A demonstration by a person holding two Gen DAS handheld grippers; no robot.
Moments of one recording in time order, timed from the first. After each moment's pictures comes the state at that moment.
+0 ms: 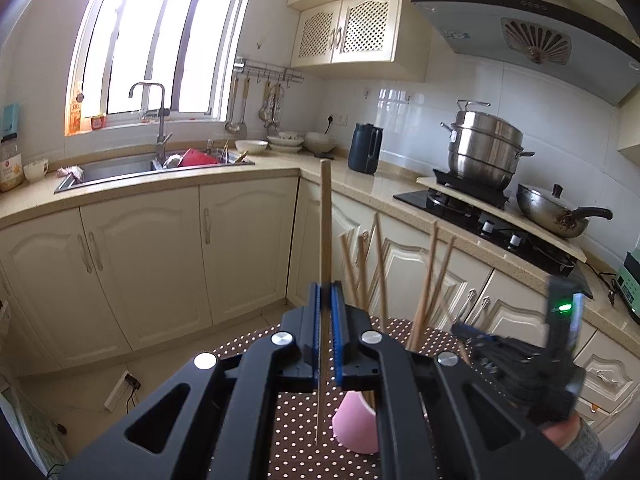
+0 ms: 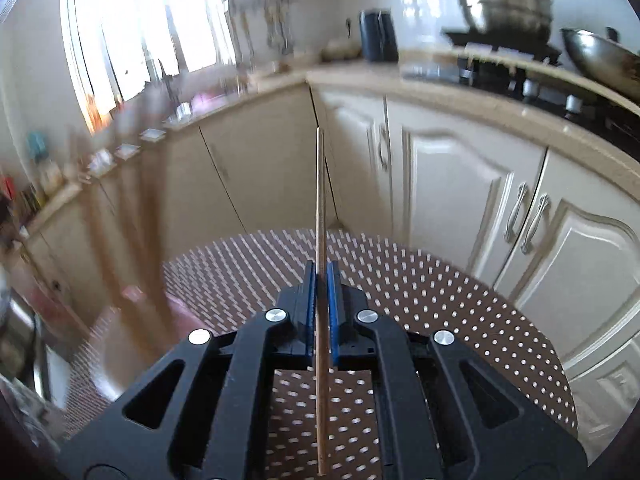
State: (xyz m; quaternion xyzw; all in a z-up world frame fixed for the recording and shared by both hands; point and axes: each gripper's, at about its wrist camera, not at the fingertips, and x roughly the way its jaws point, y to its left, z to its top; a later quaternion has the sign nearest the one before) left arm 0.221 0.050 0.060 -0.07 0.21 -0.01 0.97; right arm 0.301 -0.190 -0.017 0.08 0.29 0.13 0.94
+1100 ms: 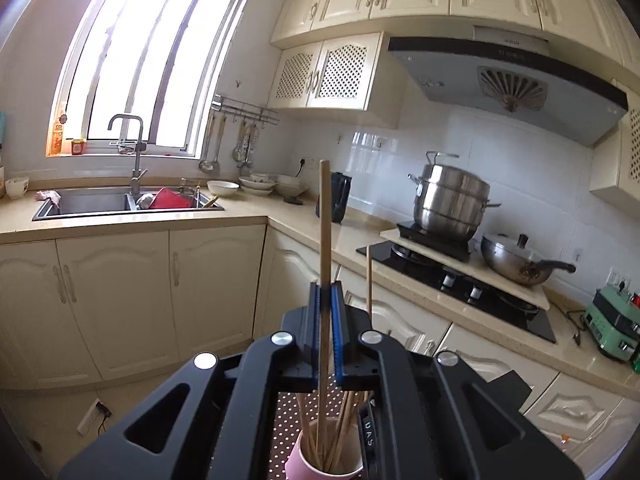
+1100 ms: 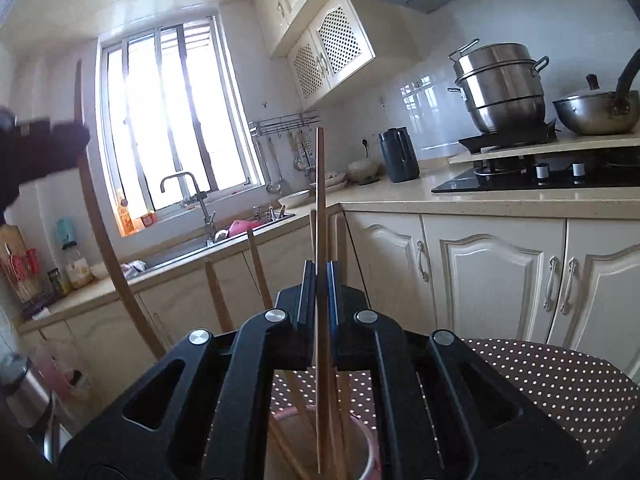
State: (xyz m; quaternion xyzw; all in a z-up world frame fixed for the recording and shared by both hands) left arm 0.223 0.028 0.129 -0.10 0.15 -0.05 0.98; right arm 0.275 -0.128 0.006 0.14 0.10 0.15 0.97
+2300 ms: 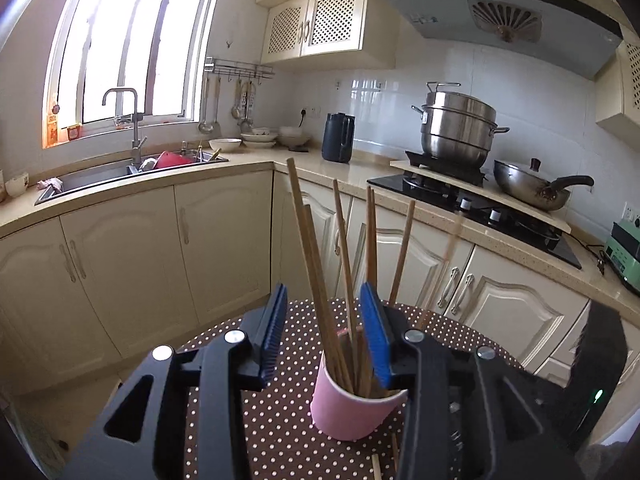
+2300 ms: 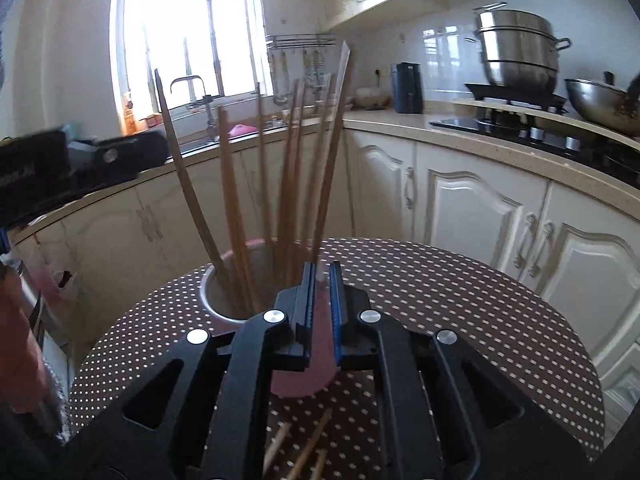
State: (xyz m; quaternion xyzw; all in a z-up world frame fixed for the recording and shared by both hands) left arm 0.212 0.019 0.034 -0.04 0.22 -0.05 0.97; right arm 0.223 -0.148 -0.033 0.04 0.23 0.15 0.96
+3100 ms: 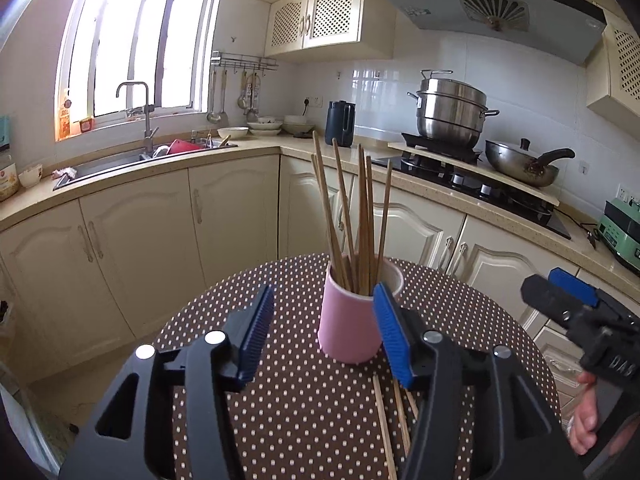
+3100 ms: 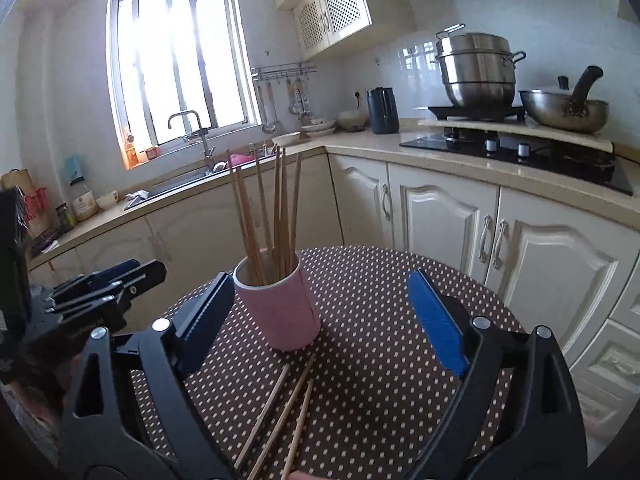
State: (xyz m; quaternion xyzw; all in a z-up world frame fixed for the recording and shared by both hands) left arm 0.120 0.027 0.014 -0.03 0.24 -0.04 0.97; right arm 0.123 -0.205 0.018 0.08 0.21 0.14 0.96
